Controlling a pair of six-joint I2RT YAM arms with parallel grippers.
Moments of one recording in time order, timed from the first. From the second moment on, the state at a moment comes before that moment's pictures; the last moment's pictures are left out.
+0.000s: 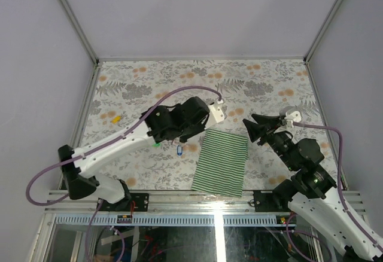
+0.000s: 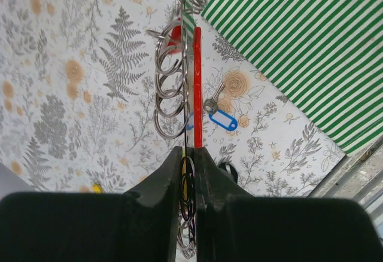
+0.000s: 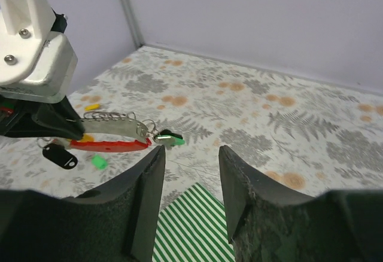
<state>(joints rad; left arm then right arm) -1.03 1.49 1.54 -1.02 -0.23 0.21 0.64 0.39 0.56 -0.08 0.07 0.14</state>
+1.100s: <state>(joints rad) -1.07 0.86 0.75 -0.15 -0.15 1.32 0.64 0.76 0.99 -0.39 -0.54 0.14</state>
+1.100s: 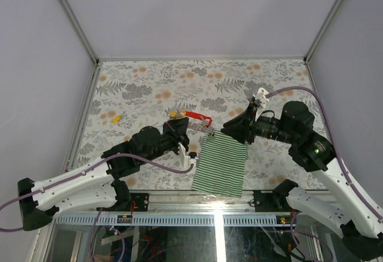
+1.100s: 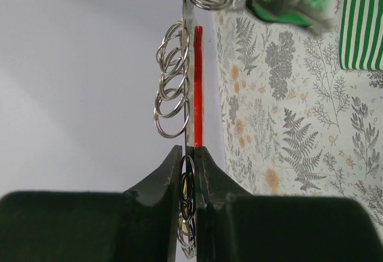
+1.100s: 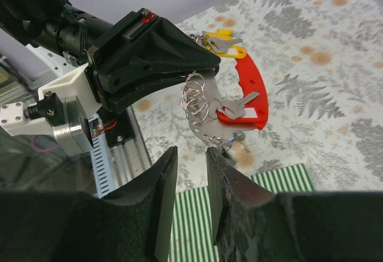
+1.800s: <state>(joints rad) -1.07 0.81 0.74 -0.16 -0.02 1.37 0.64 1.07 1.24 -0.61 -0.73 0.24</state>
